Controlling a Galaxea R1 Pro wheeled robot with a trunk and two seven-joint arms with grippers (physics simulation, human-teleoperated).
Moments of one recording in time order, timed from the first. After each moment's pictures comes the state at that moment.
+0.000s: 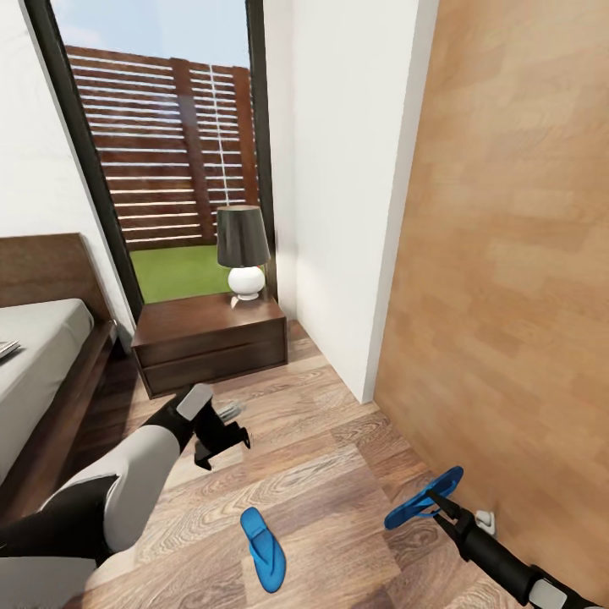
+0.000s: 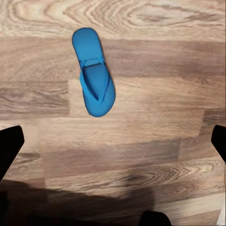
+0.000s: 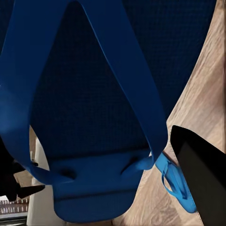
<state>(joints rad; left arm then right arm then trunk) -1.04 -0.06 0.25 -0.30 0.59 1.00 0.54 -0.60 -0.31 -0.10 0.04 -0.78 0.29 1.14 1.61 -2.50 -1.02</state>
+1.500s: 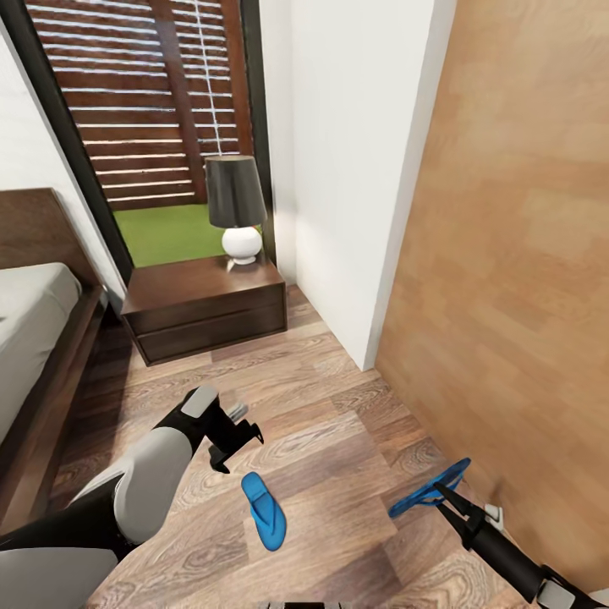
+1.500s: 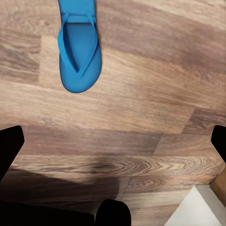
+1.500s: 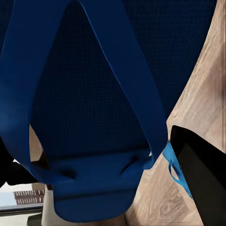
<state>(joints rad) -1.04 -0.12 0.51 -0.30 0.59 0.90 0.65 -0.60 -0.33 -0.10 0.05 -0.77 0.29 1.33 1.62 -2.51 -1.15</state>
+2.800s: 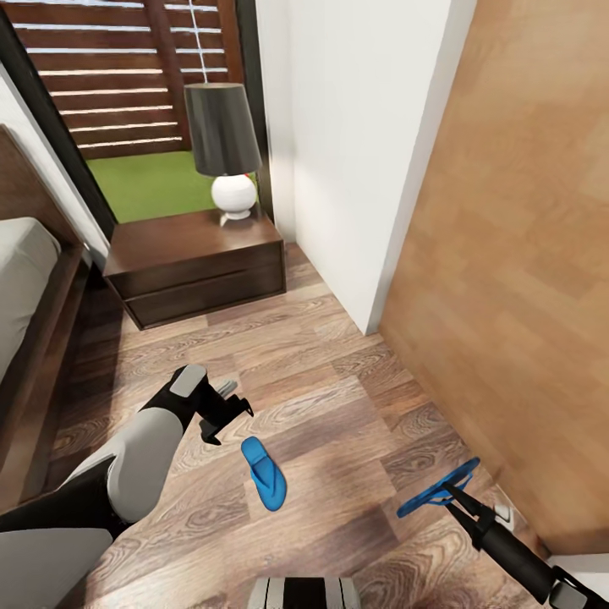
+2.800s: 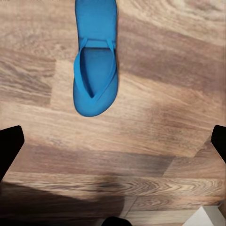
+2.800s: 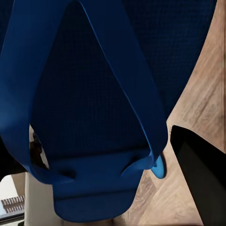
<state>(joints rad) -1.11 -0.09 0.50 -0.35 0.59 0.91 0.64 -0.60 -0.36 -0.09 0.05 -0.77 0.29 1.35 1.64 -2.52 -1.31</state>
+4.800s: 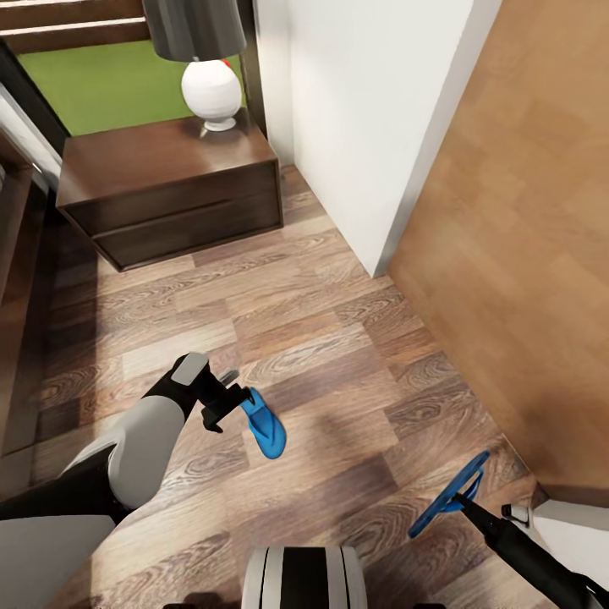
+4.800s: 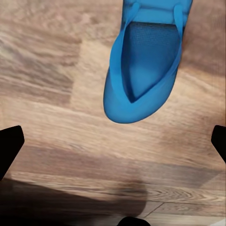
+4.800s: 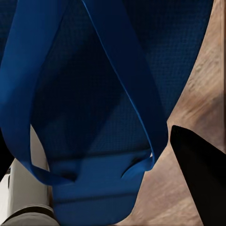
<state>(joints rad) -1.16 -0.10 0.49 -0.34 0.59 0.91 0.64 -0.32 -0.39 -0.10 -0.50 -0.79 0.29 1.40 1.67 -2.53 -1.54</state>
